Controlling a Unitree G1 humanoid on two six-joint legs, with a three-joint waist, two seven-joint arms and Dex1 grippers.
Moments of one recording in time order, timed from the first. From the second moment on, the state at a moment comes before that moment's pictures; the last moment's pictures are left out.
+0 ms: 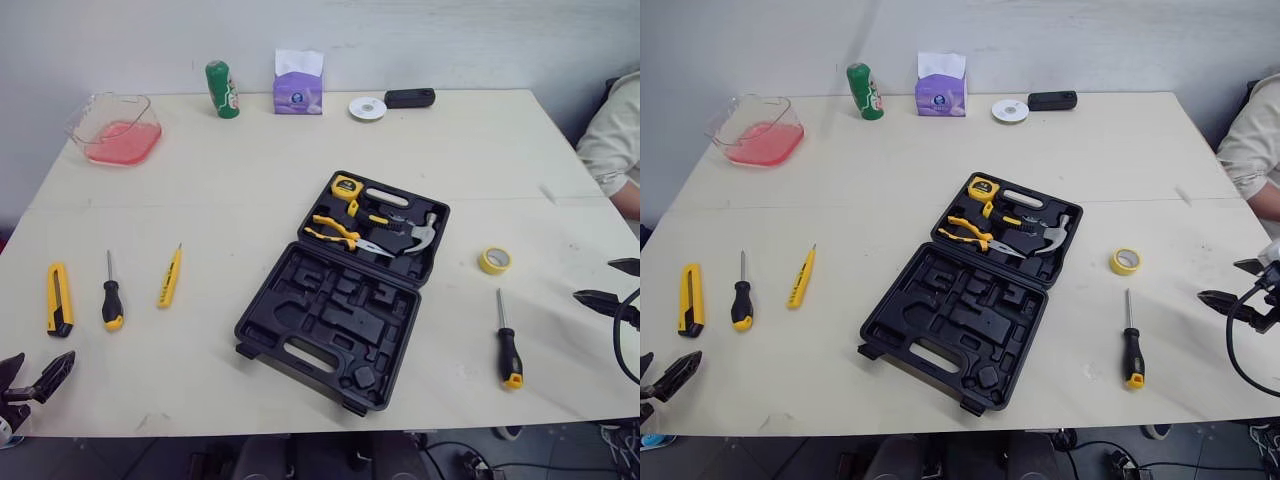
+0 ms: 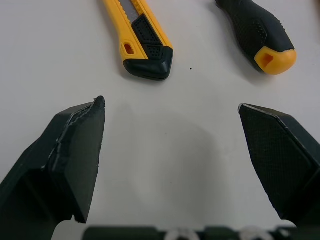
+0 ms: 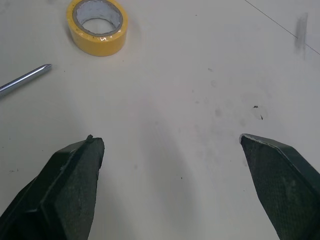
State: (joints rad) left arm 0.45 0.61 0.89 -0.11 -0.56 0.52 -0.58; right arm -0.20 -1.15 -0.37 0.56 0.27 0.11 1.17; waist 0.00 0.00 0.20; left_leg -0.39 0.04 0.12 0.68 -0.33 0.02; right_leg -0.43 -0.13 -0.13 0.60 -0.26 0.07
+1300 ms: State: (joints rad) left arm -0.12 0.79 0.36 -0.33 -0.58 0.67 -0.62; right arm 0.02 -0.90 -0.41 -0.24 0.44 0.53 0.84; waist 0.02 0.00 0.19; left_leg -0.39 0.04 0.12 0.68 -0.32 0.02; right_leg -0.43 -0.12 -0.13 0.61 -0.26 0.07
